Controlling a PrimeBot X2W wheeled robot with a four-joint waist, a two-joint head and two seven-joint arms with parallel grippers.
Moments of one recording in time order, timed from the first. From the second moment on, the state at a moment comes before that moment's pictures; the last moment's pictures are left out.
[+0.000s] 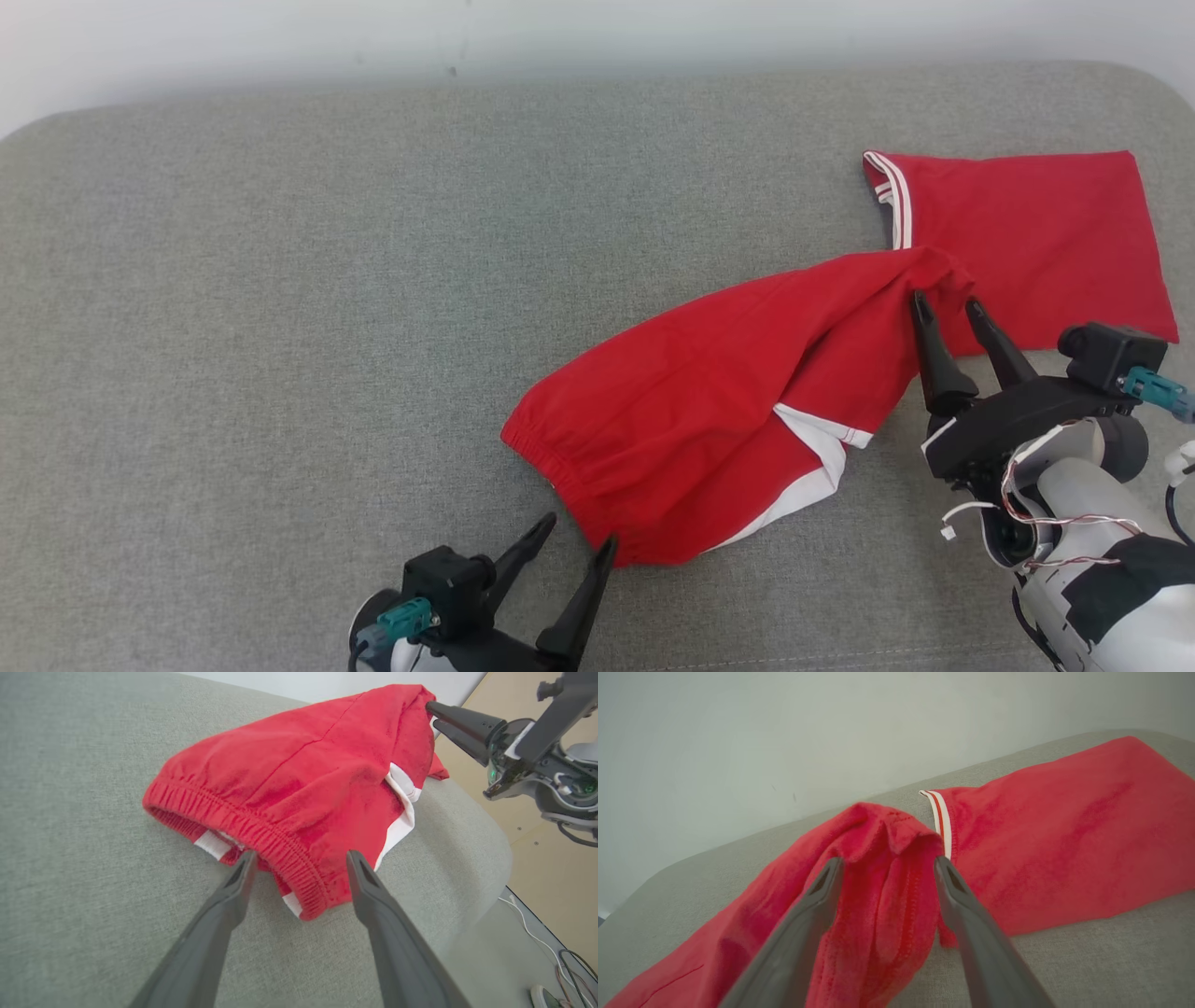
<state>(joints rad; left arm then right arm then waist) -0.22 0.15 -0.64 0.30 -0.62 -0.07 -0.14 -0.65 -0.31 0.56 0.71 0.88 0.07 -0.24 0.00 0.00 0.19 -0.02</state>
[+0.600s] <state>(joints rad) -0.22 0.13 -0.69 0.41 -0.62 -0.10 -0.11 -0.51 -0.30 0.56 0.69 0.87 0.09 -0.25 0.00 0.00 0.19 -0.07</state>
